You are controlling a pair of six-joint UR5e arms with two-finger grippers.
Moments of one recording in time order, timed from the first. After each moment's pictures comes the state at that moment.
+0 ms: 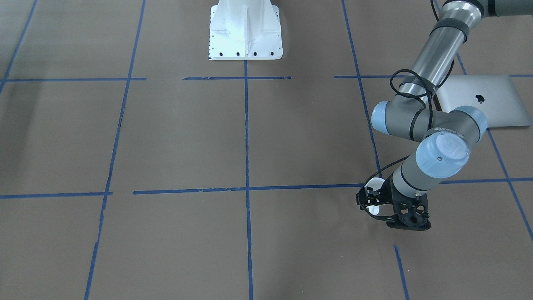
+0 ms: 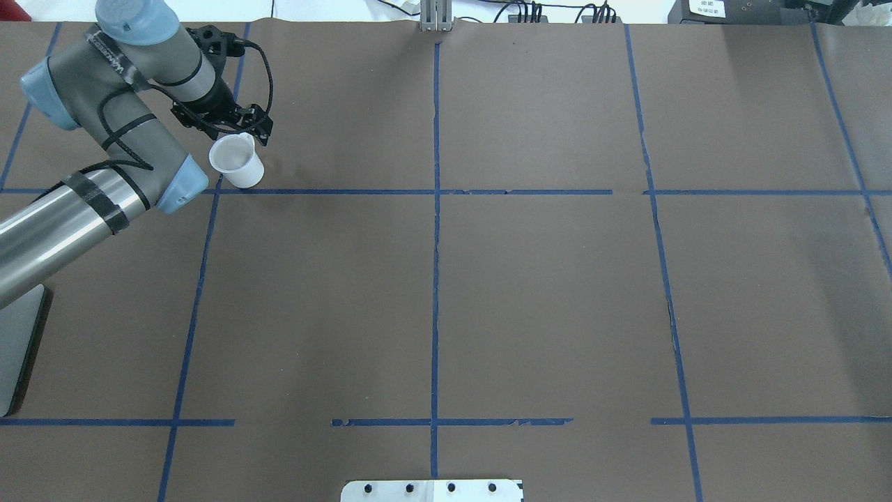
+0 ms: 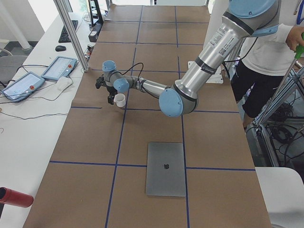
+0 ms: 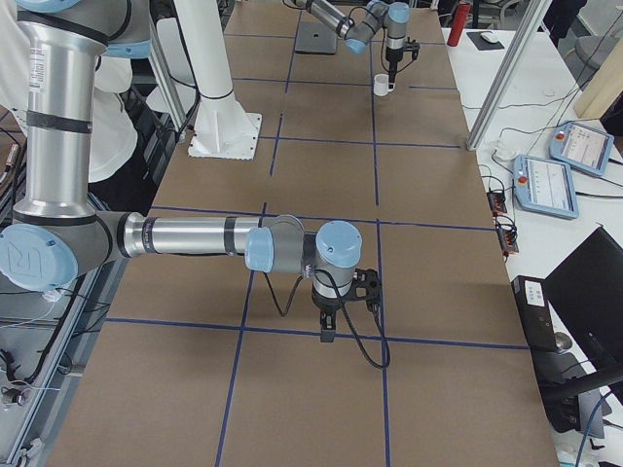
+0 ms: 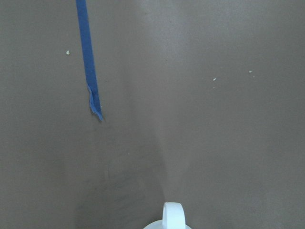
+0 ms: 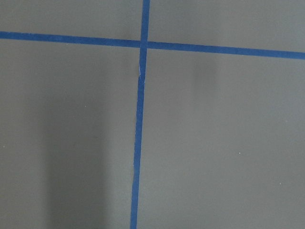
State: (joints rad) left arm -0.94 -2.25 -1.10 -2.02 -2.12 -0.73; right arm 1.54 -1.71 1.75 -1.64 2.28 -0.04
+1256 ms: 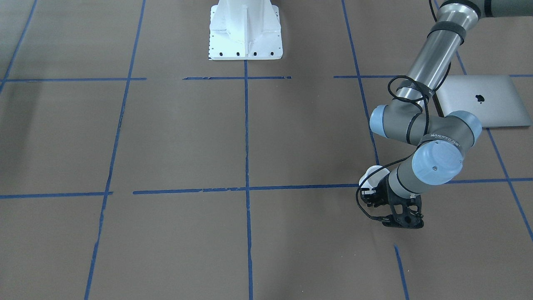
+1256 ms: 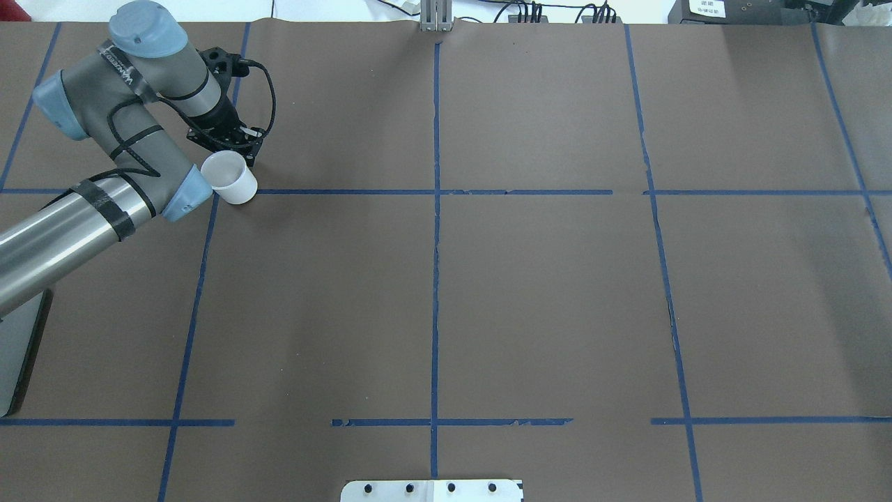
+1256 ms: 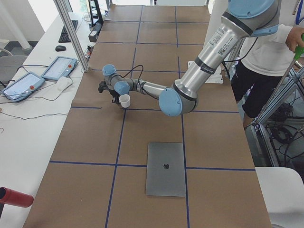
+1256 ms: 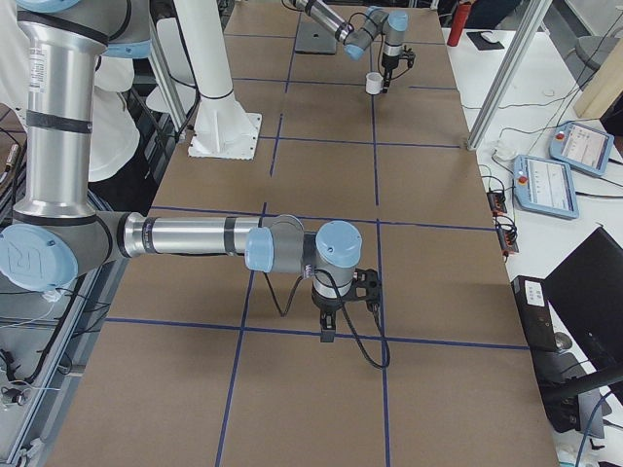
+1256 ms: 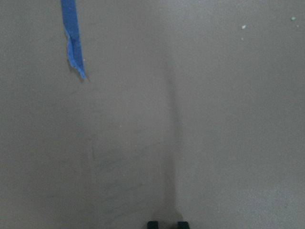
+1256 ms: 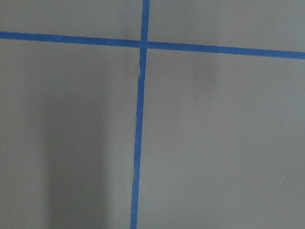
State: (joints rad) left arm -0.94 -2.26 -1.07 -1.99 -2.19 -0.73; right arm 1.54 -1.71 1.75 -1.64 2.28 -0.04
